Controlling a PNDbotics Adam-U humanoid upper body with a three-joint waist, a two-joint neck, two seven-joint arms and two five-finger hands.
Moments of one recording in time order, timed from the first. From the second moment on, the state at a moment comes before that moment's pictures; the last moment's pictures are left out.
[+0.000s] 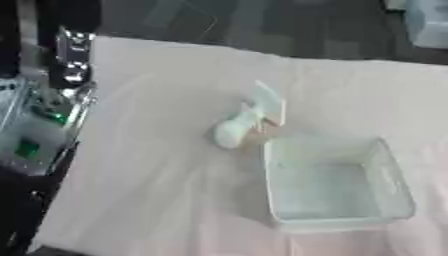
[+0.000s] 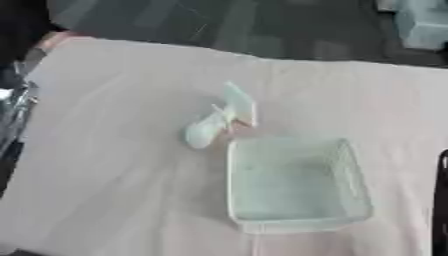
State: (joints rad) left arm -0.49 0.48 -0.15 -1.99 -0.14 -0.42 0.32; right arm -0.51 -0.23 -0.17 -1.96 0.00 -0.73 -0.19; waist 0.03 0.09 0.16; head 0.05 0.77
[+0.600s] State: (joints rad) left arm -0.49 0.48 -0.15 -1.99 -0.14 -0.42 0.32; right arm -0.51 -0.23 -0.17 -1.96 0.00 -0.73 -0.18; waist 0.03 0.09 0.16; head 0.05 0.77
